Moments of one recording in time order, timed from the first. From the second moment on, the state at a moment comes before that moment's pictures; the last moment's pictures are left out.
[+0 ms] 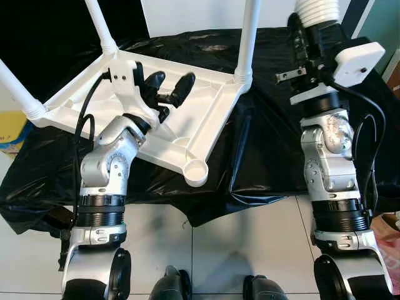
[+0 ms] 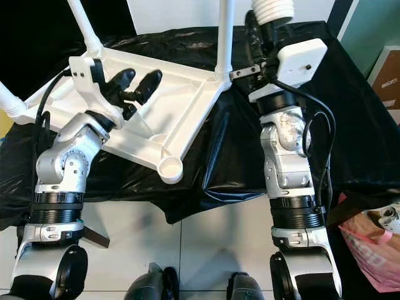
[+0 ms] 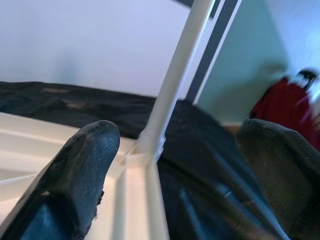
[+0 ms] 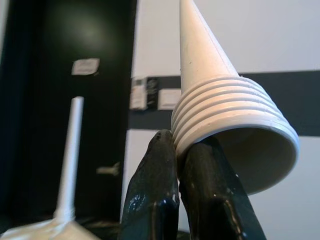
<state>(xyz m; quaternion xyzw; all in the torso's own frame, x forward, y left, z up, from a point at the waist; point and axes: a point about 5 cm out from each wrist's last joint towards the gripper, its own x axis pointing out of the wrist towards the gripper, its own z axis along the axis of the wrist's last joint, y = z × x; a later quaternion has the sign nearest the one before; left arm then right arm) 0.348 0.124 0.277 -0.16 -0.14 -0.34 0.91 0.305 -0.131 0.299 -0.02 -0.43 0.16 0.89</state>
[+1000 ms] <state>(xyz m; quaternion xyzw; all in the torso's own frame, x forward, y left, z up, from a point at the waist) 0.366 0.119 0.289 -0.32 -0.06 -0.41 0.85 0.285 -0.106 0.234 -0.01 -0.26 0.35 0.90</state>
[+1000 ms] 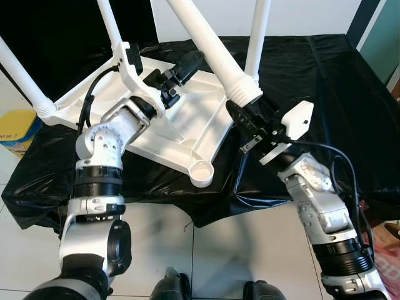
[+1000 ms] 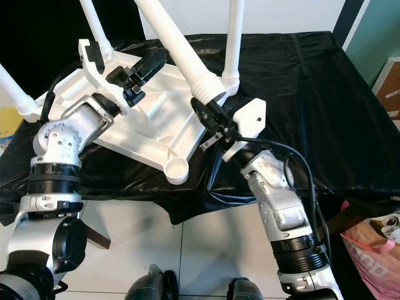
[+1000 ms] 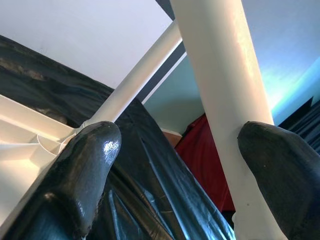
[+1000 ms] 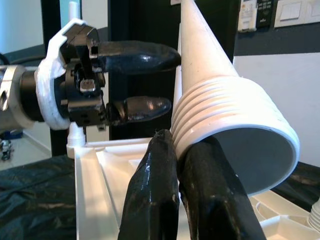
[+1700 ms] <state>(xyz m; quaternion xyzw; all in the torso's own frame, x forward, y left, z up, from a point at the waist) 0.378 0.131 0.311 -0.38 -0.09 -0.40 0.83 0.277 -0.097 0.220 -0.02 -0.22 0.41 0.88</state>
